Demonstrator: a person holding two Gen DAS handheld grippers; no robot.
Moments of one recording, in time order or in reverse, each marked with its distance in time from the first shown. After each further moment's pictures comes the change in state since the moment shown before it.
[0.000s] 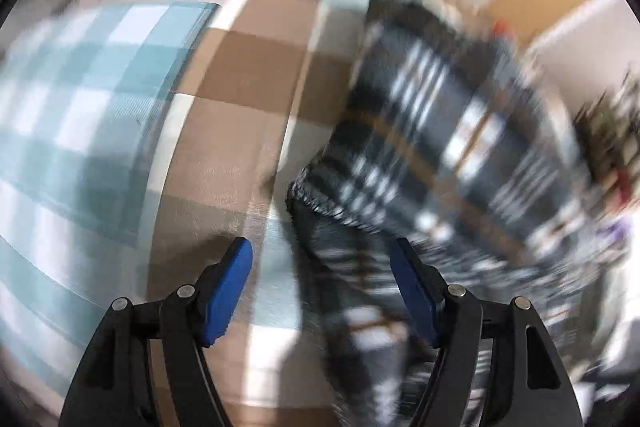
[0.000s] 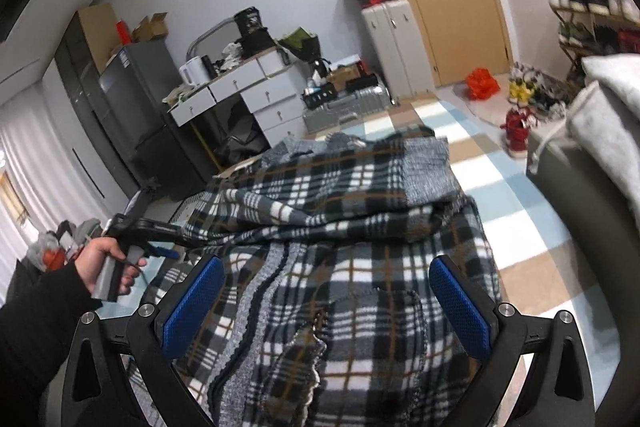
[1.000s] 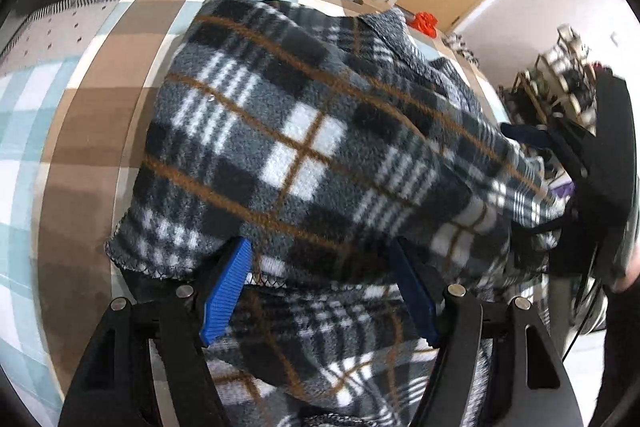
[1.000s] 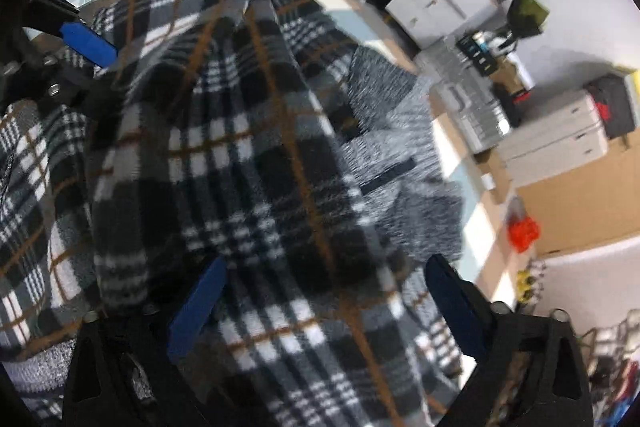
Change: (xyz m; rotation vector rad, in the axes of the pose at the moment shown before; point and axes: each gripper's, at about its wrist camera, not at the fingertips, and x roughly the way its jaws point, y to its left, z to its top) left arm 0.014 -0.039 0.000 0.261 -0.025 -0.135; right arm 0.327 0.119 0.037 -1.130 0.599 -0.116
